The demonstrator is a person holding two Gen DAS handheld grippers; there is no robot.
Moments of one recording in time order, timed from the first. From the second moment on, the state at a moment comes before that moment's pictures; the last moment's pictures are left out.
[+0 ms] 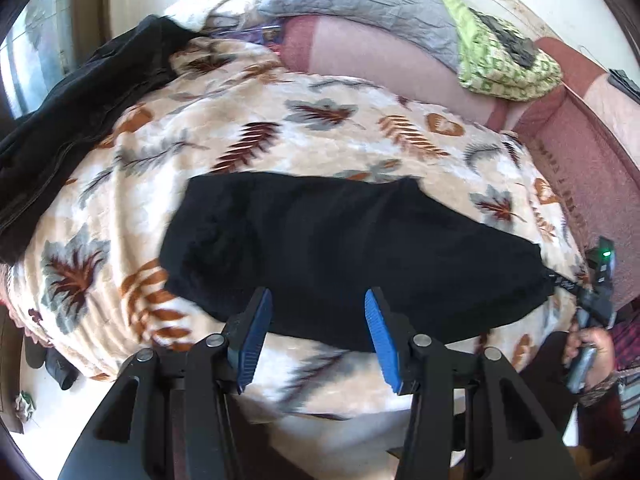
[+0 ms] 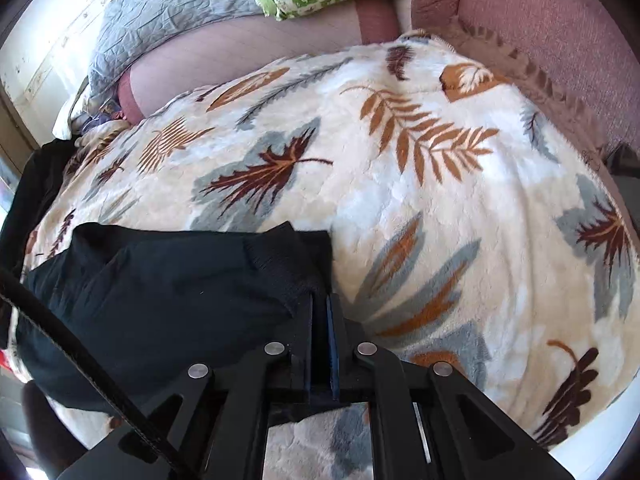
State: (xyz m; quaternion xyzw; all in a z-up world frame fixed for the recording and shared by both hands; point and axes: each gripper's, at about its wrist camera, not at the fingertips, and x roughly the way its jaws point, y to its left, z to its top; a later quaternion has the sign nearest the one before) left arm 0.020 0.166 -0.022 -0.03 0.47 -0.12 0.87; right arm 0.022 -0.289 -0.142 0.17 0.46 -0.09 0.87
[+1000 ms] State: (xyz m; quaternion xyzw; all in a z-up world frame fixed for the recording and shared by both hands) left arm 0.033 -0.251 0.052 0.10 0.36 -0.38 0.84; right arm -0.095 -0.351 -0.138 0.36 0.31 -0.08 0.87
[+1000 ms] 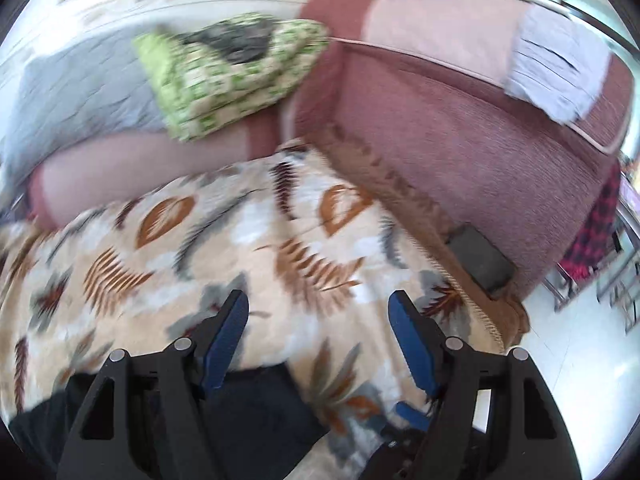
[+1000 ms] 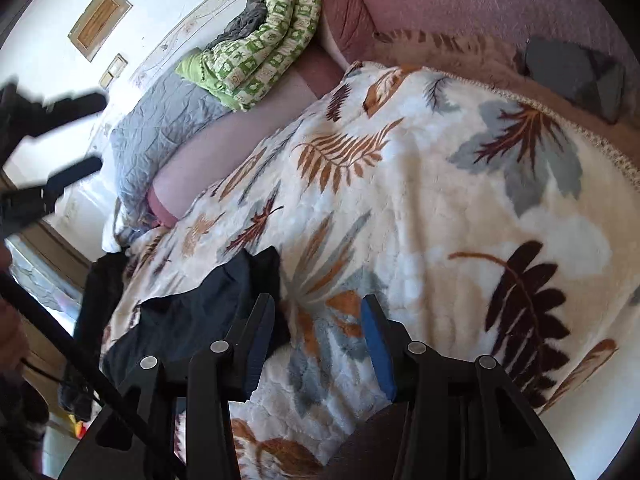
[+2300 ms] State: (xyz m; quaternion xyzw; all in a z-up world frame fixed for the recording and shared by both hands) left arm 0.018 -0.306 0.025 0.10 0.39 -0.47 0.79; right arm -0.092 -0.361 -0.150 0.38 0.34 -0.09 0.85
